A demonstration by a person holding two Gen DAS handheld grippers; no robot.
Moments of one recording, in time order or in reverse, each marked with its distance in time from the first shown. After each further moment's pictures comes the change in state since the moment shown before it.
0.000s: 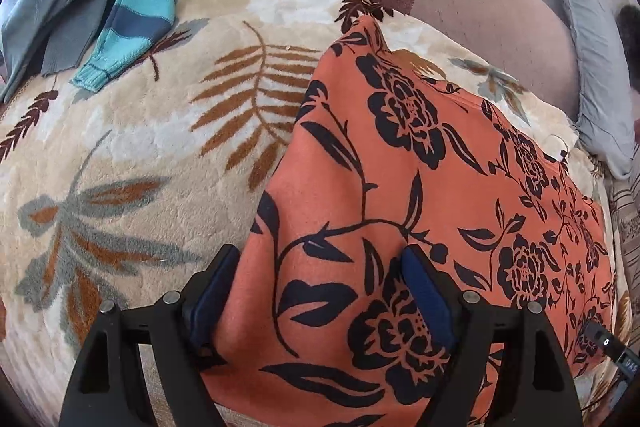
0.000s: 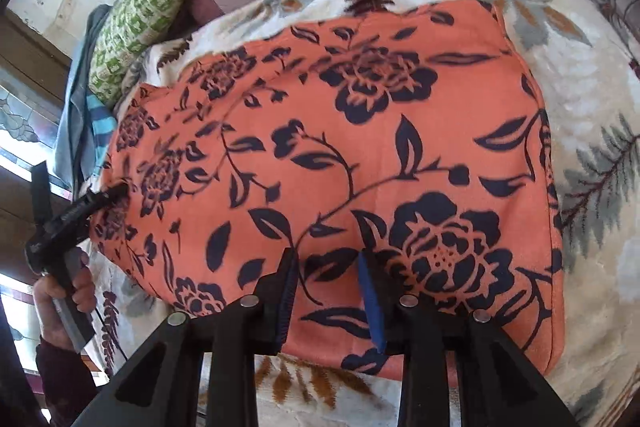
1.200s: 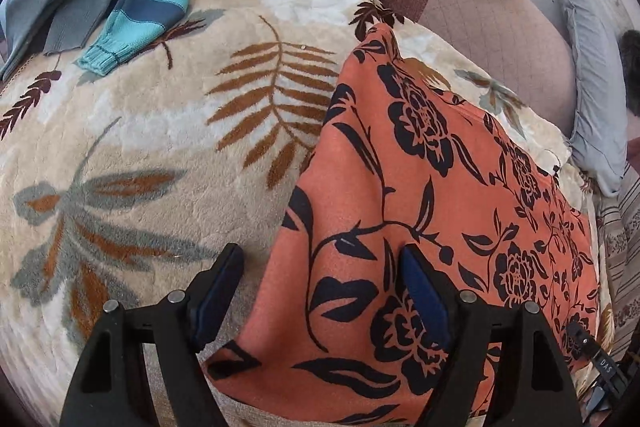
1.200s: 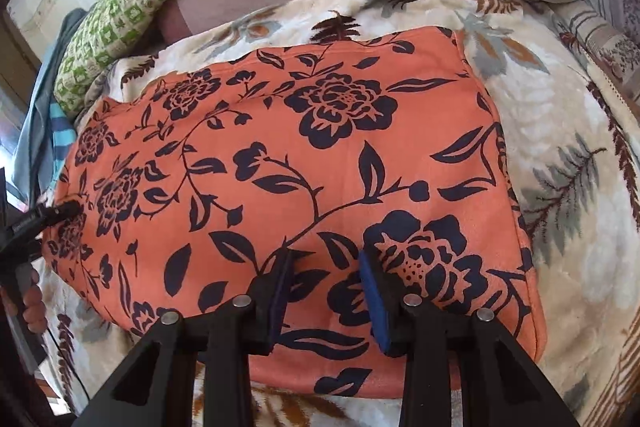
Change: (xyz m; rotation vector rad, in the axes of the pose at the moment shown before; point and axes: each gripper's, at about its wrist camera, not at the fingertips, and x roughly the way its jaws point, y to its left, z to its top) left arm -0.002 0.016 0.004 -0.080 0.015 -0.070; right arm 0.001 -0.005 -0.001 0.054 -0.085 -0.163
